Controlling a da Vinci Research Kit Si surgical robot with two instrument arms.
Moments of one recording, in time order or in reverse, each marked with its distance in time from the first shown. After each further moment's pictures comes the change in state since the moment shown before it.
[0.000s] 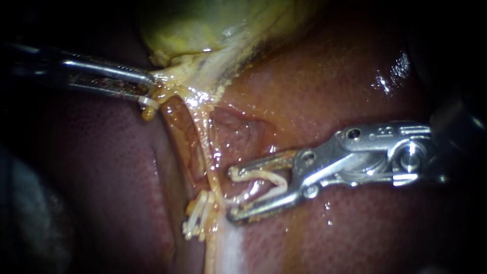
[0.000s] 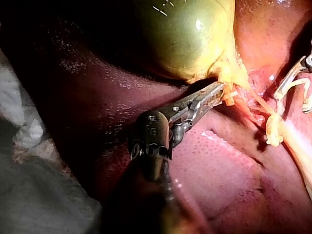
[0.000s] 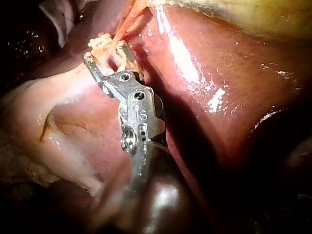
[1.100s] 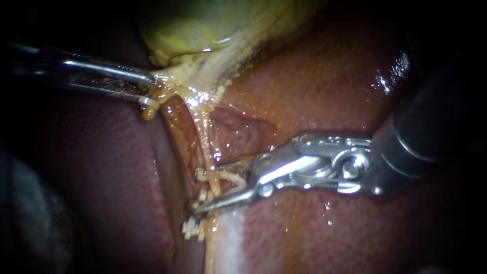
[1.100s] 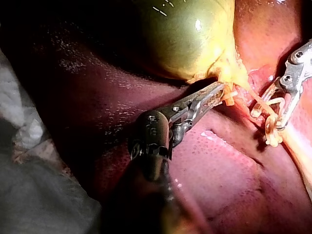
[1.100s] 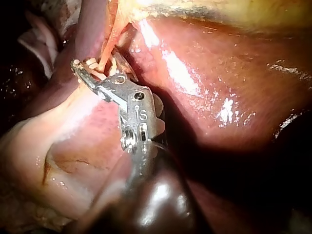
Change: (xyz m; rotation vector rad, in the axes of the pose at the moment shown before) right arm -0.002 0.004 0.007 0.011 0.080 0.123; left arm 0.000 0.000 0.000 -0.001 0.000 0.000
